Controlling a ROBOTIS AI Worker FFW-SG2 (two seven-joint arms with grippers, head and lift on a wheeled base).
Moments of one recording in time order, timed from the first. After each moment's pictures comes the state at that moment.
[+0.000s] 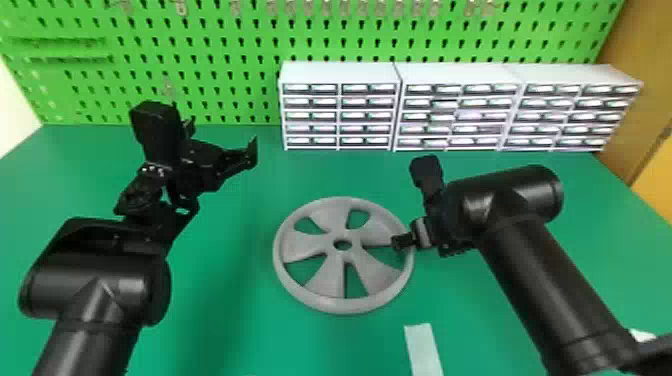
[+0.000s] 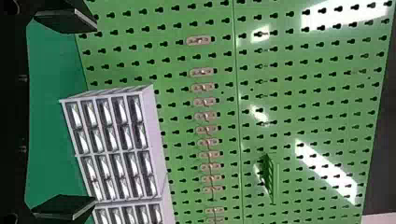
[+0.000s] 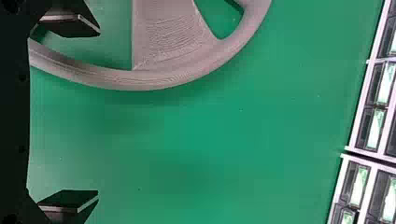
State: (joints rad) left arm -0.21 0.15 -0.03 -1.65 0.07 0.19 -0.25; right arm -0.65 -0.03 0.27 -1.12 -0.14 1.21 -0.08
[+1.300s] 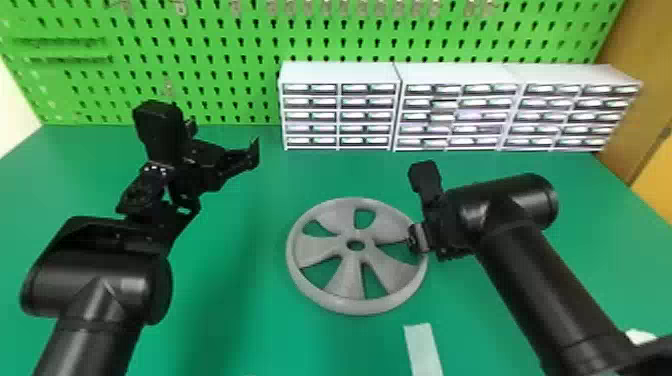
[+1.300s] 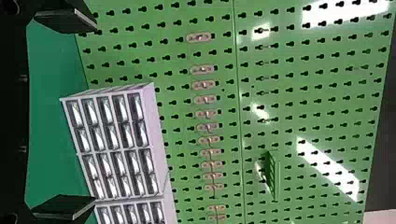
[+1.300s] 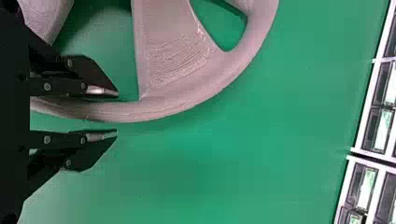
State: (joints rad) left arm -0.21 0.15 -0.03 -1.65 0.06 0.20 -0.25; right arm -0.65 -0.03 0.29 -1.08 -0.14 1.15 -0.08
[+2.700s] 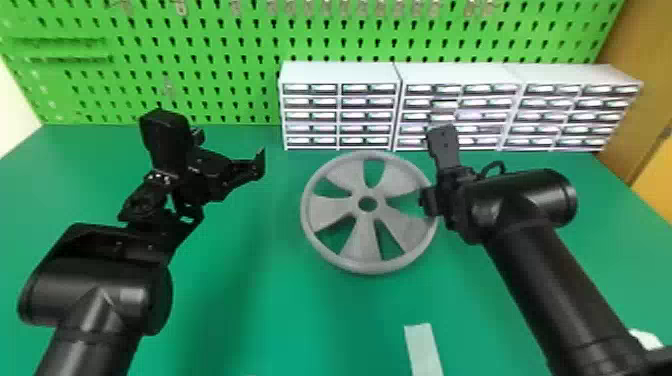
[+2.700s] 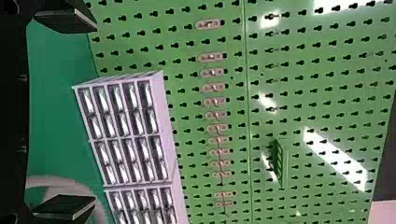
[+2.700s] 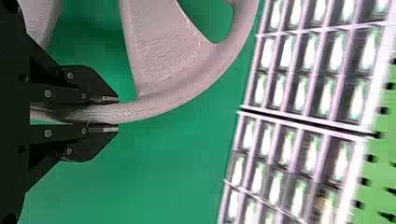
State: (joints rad) left arm -0.18 0.16 -0.05 -1.69 0.07 0.23 -0.28; right arm -0.64 -0.03 0.22 -1.13 -0.02 0.86 -0.08
